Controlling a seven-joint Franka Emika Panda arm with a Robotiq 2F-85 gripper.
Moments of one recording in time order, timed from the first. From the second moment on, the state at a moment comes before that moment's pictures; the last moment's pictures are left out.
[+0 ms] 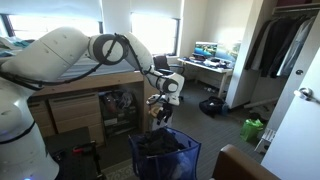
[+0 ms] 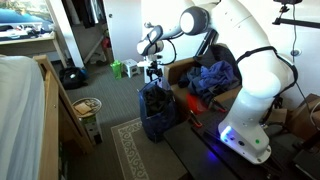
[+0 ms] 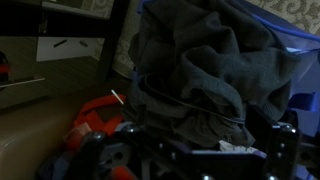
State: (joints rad) arm 0.18 0.91 -0.09 -1.43 0.08 2.01 1.28
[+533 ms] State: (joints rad) arm 0.22 0.77 -0.09 -1.63 0.05 2.06 1.30
